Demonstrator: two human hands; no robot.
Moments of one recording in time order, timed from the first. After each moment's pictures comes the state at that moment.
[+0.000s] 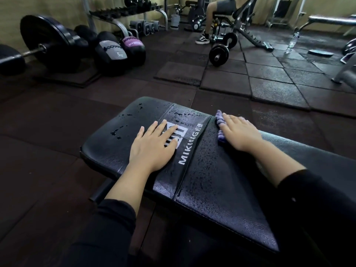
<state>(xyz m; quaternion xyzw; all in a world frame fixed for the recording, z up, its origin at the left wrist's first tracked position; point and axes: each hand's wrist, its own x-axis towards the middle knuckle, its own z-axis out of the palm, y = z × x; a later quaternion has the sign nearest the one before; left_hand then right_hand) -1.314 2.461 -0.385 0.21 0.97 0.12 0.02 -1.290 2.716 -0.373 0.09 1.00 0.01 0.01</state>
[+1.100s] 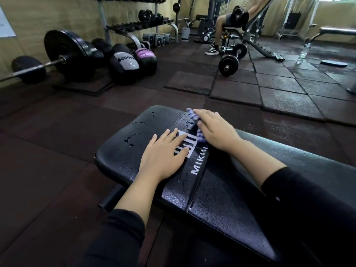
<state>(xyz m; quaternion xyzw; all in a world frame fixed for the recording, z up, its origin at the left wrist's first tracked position) -1.316 2.455 -0.386 0.23 0.96 0.18 0.00 -1.341 2.649 -0.365 -0.11 0.97 -0.17 -0.14</state>
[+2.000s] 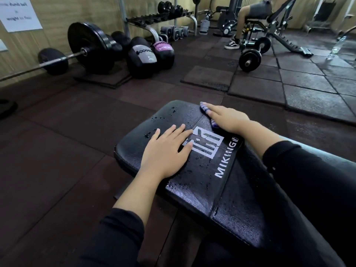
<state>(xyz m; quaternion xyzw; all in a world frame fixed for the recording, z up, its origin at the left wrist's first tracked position) -1.329 2.416 -0.389 0.21 0.96 0.17 -0.03 -1.413 2.645 -0.368 -0.08 0.99 -0.08 0.02</state>
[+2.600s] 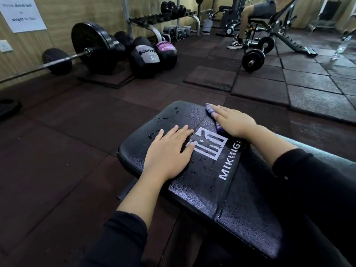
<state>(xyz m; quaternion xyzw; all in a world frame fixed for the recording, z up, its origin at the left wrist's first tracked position) -1.329 2.415 -0.394 0.20 0.96 0.20 -0.05 -1.399 2.640 -0.367 -0.08 1.00 0.01 0.04</state>
